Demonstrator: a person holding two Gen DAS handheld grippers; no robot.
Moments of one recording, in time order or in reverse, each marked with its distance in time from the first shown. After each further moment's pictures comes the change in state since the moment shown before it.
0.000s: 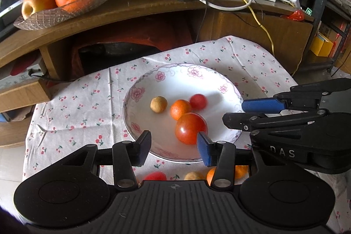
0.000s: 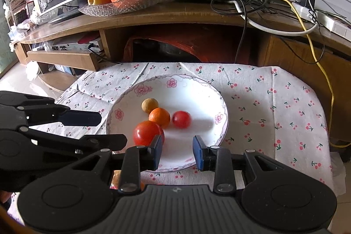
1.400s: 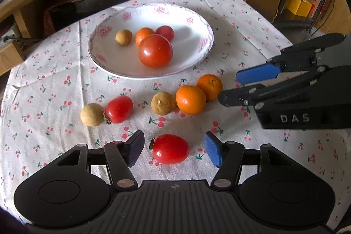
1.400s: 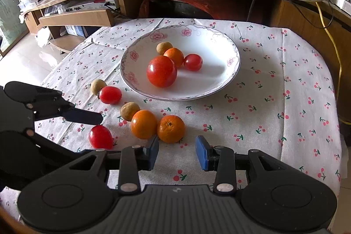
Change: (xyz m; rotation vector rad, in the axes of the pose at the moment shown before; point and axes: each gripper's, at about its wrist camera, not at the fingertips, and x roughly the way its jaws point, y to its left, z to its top) left arm 0.003 -0.014 -0.063 0.092 0.174 -0.108; right arm -0.008 0.004 -0.050 -0.063 0.156 0.051
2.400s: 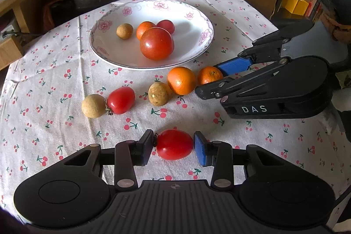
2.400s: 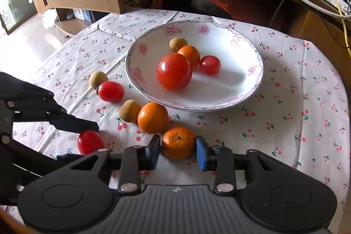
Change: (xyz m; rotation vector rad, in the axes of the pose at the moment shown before) left arm -0.005 0.001 -0.007 0.006 0.002 -0.017; right arm 0.031 0.016 0.012 -0.121 0.027 -0.007
